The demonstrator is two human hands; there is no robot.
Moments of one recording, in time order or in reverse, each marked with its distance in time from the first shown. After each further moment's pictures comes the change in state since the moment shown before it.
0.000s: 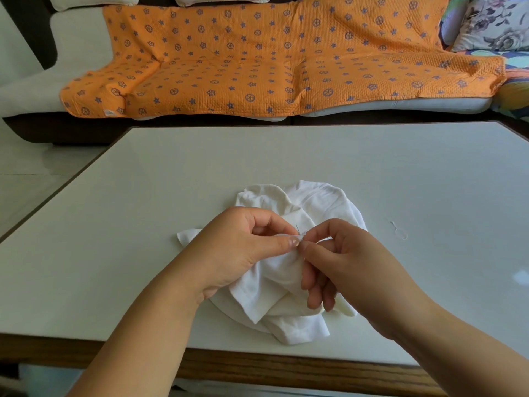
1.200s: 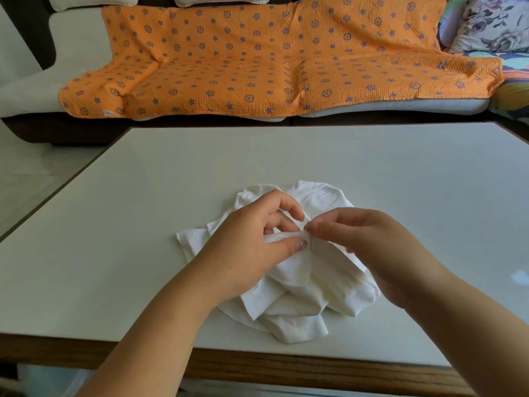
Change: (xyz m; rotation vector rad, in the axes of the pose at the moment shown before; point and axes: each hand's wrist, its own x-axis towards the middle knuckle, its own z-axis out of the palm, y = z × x) left_hand -0.005 0.007 0.013 0.298 0.067 0.208; right_hand 0.016 -0.002 -0.025 0.087 0.067 0.045
